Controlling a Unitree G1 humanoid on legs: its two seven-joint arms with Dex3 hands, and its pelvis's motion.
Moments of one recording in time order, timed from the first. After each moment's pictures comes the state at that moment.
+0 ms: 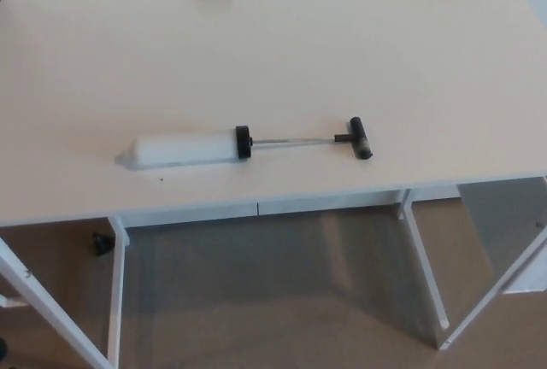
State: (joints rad) left_arm 0.34 0.26 0.42 0.30 -0.41 0.19 -0.29; right_arm 0.26 -0.27 -0.29 0.87 0.08 -0.43 0.06
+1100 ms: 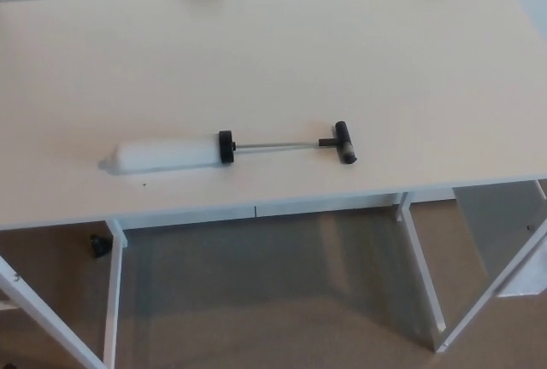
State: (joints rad) left_arm 0.39 0.19 0.46 0.20 -0.45 0.21 -0.25; right_arm 0.25 -0.28 -0.26 0.91 0.07 -0.46 0.03
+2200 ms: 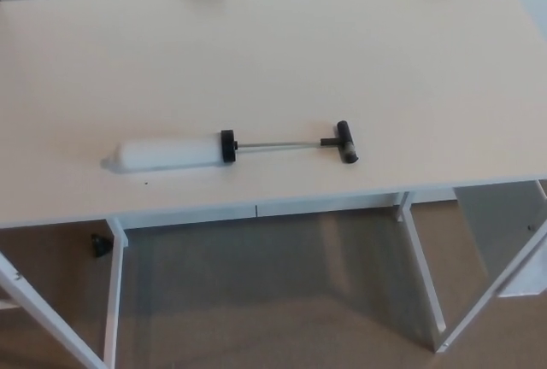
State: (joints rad) left_arm 0.00 0.73 0.72 -0.44 -0.57 0.24 -0.11; right_arm 0.25 -0.28 -0.25 0.85 0.06 -0.46 0.03
